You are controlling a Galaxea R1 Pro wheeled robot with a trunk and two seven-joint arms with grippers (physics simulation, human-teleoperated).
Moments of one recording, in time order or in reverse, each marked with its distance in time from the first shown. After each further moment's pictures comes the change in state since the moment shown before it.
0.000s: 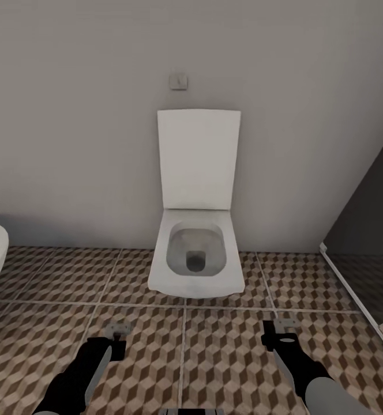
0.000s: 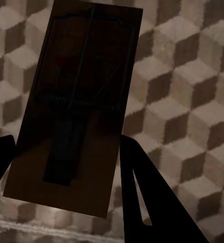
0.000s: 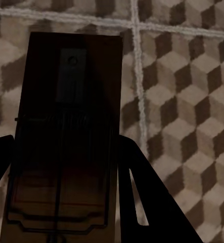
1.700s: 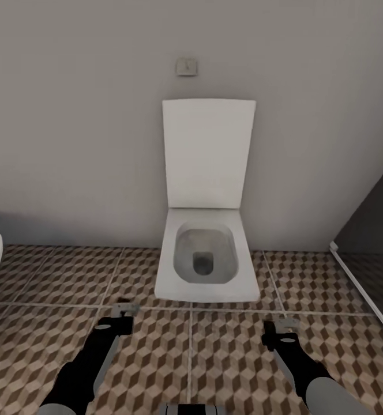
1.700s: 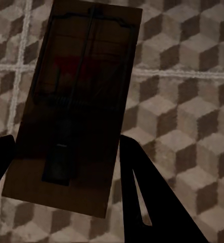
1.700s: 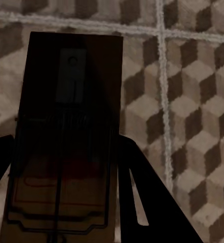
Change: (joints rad) left arm -0.020 -0.039 -0.006 -0.079 -0.072 -0.192 0.000; right arm 0.000 -0.003 0.000 0.000 0.002 -0.002 0.001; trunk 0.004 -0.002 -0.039
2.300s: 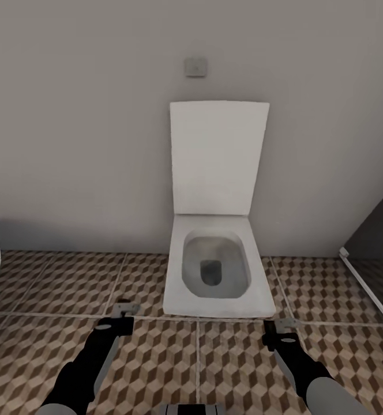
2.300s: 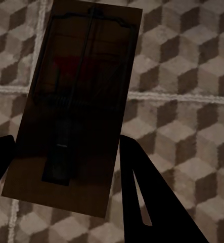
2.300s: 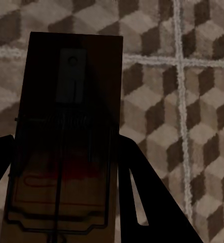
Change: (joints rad) left arm 0.000 -0.003 0.000 0.003 -0.001 0.001 0.001; right arm 0.000 -0.002 0.000 0.000 0.001 0.000 -0.001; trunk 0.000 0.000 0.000
